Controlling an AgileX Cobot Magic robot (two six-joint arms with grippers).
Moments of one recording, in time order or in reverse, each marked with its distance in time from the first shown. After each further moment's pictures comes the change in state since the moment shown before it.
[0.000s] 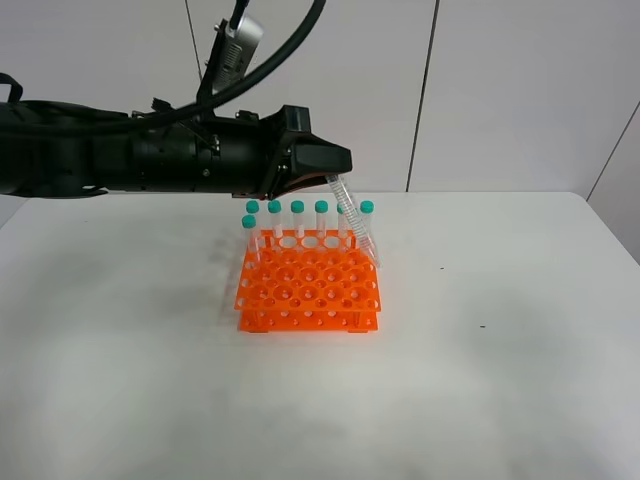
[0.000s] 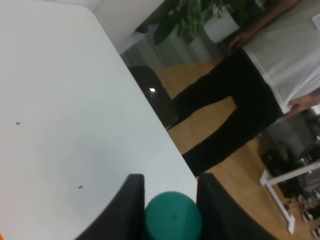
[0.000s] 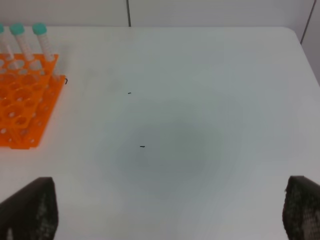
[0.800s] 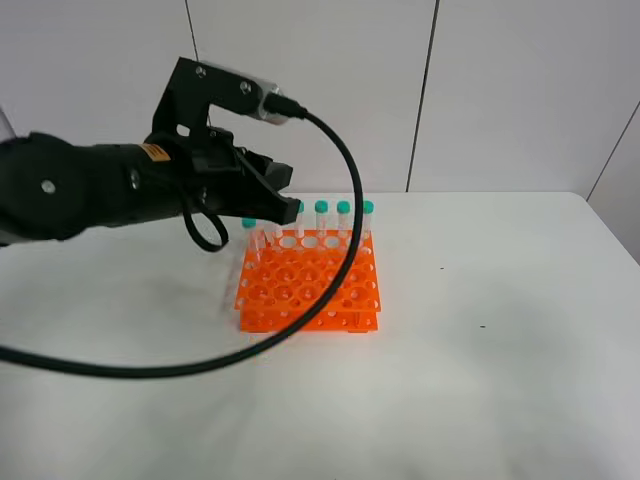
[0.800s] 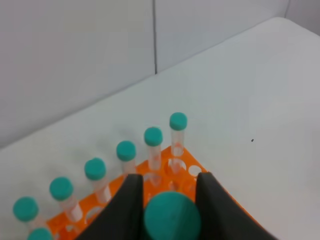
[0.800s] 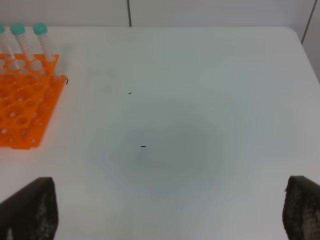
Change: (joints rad) left arm -0.199 -0.167 0.173 1.301 -0.802 -0.708; right arm 0.000 0.000 0.000 0.002 0.000 0.000
